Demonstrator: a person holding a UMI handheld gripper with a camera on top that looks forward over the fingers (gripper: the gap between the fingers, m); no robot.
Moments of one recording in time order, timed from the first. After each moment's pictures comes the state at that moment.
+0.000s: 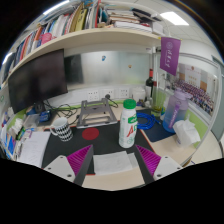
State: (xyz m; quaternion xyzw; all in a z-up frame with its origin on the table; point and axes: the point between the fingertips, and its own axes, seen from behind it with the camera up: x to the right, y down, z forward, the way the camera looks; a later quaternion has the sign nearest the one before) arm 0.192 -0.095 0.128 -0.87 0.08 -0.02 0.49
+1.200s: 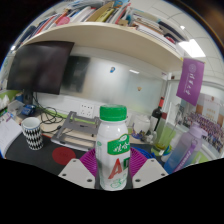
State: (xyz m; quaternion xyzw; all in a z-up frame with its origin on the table) arm 0.254 0.067 0.112 -0.79 -0.04 -0.12 0.60
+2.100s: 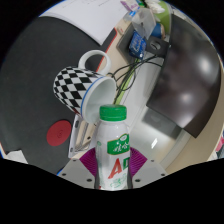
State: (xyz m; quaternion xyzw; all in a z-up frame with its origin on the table) arm 0.085 0.163 0.135 -0.50 -0.64 -0.53 0.24
